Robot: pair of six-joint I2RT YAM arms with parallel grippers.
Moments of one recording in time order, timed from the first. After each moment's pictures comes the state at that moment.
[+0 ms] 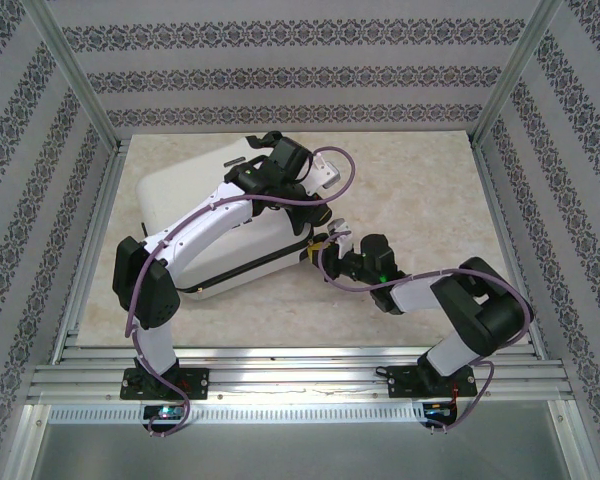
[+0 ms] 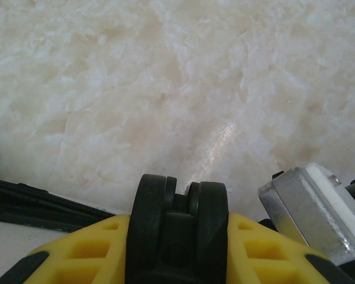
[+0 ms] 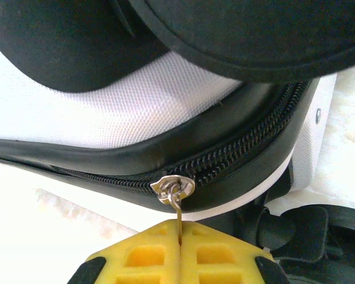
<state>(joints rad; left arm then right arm) -0.65 1.84 1.77 -0.79 0.22 0.18 0.54 1.56 0.41 0.87 -0.44 0.29</state>
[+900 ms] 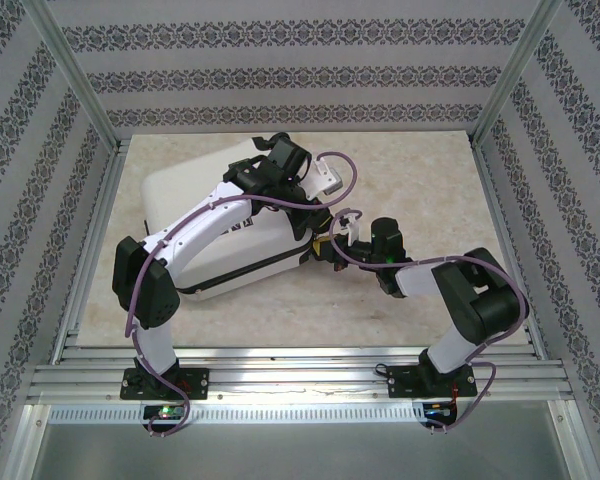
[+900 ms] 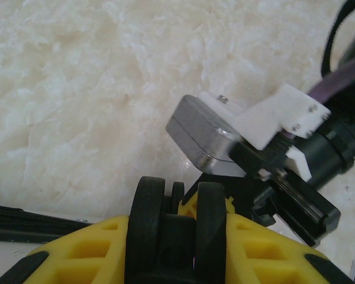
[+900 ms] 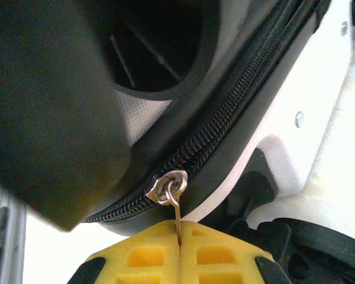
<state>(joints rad) -0.65 1.84 1.77 -0.83 0.35 0.29 0.39 1.63 0.51 0.80 -0.74 0.37</state>
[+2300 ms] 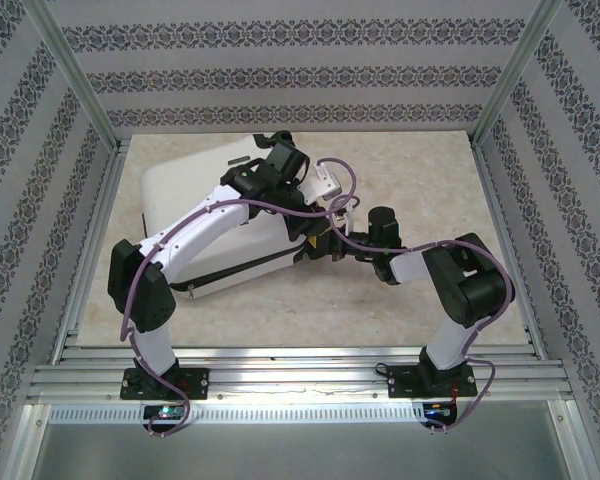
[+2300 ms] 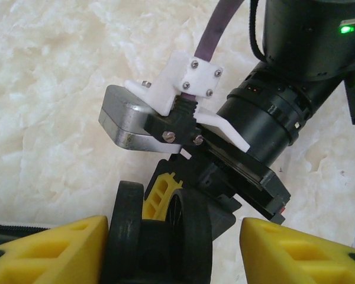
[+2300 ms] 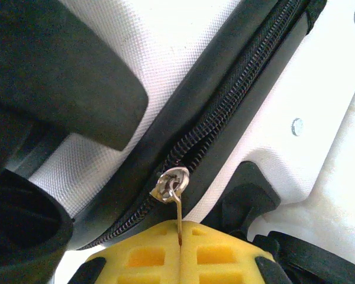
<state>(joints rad) -0.66 1.80 1.71 -0.81 0.34 0.32 0.36 1.73 0.60 0.82 -0.85 0.45</state>
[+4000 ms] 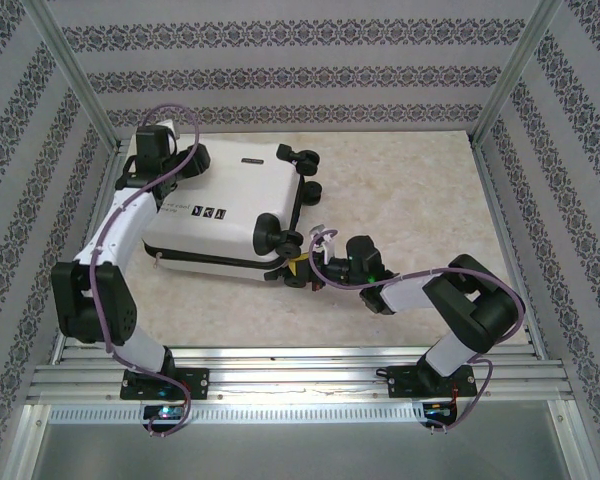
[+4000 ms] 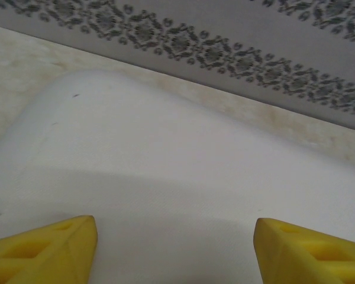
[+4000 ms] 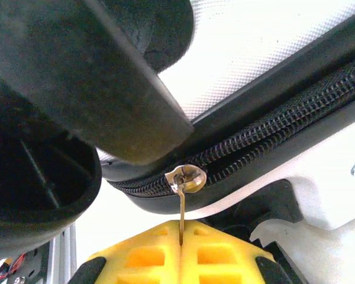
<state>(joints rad) 0.00 1.59 1.37 -0.34 0.10 -0.34 0.66 1.61 0.47 0.88 -0.58 0.45</state>
